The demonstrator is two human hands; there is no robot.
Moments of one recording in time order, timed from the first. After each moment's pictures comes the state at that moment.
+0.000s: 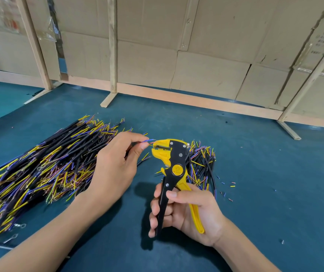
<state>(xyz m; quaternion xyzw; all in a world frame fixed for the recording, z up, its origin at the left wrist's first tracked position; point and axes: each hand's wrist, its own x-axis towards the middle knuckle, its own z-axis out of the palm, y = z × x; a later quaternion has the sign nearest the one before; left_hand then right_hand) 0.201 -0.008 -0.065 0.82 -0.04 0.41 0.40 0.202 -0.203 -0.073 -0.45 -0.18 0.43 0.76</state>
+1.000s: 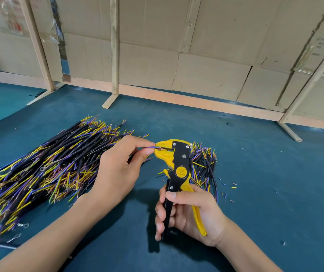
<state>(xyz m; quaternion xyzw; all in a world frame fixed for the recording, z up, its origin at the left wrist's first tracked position) 0.197 -0.010 -0.064 0.80 -0.09 0.40 0.43 0.202 -0.204 -0.073 -0.47 -0.19 0.42 0.75</state>
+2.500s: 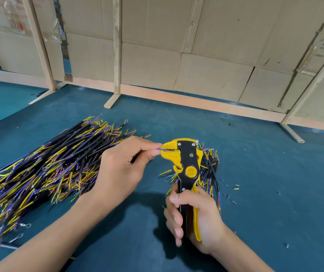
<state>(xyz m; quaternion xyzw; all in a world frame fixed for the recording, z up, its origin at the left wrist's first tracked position) 0.197 -0.008 -0.060 0.79 -0.13 0.41 0.44 0.188 -0.196 -0.070 -0.54 -0.14 0.31 0.77</state>
